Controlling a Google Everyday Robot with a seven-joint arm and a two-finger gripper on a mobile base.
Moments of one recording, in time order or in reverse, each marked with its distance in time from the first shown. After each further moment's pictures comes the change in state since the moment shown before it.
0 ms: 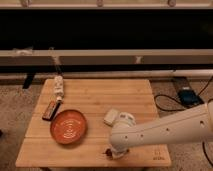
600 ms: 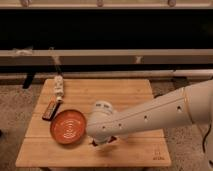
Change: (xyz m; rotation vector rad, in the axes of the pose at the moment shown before) arm -0.060 -0.049 -0.065 0.065 0.072 -0.093
